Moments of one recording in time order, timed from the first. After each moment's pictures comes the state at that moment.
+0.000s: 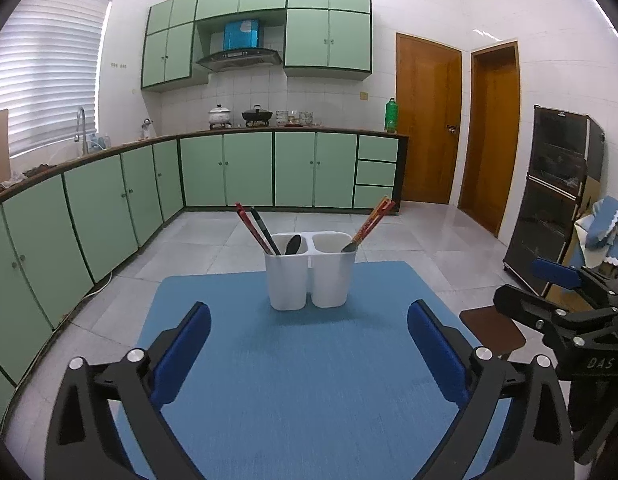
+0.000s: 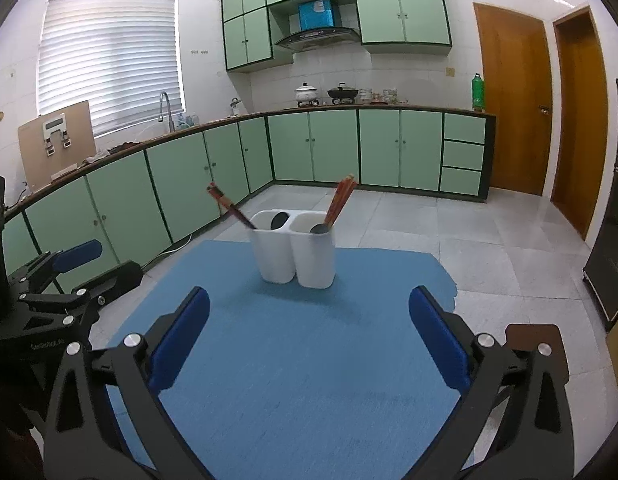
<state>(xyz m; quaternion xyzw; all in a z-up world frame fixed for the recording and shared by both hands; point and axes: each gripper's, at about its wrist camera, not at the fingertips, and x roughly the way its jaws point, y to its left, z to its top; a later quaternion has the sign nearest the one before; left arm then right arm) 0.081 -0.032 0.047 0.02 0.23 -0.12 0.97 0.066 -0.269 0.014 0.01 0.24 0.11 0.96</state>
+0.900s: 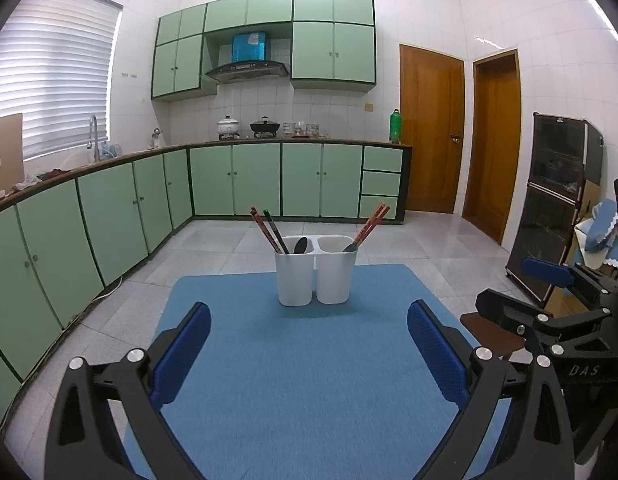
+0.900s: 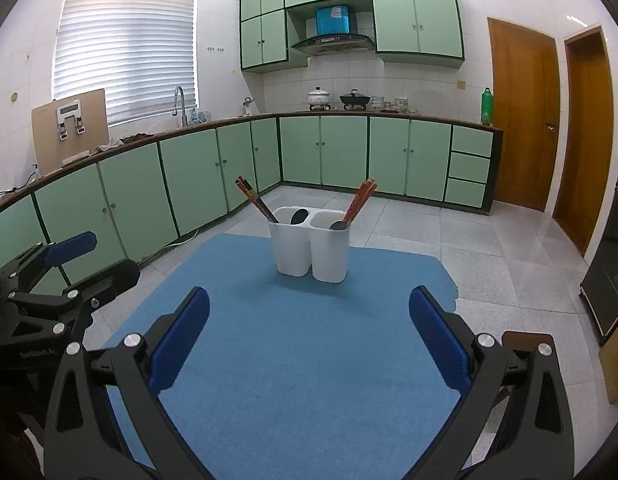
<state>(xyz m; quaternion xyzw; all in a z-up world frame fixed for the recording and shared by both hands) 0.041 -0.019 0.055 0.02 0.20 -0.10 0.97 0.038 -0.249 0.020 -0.01 0.23 0.12 0.96</state>
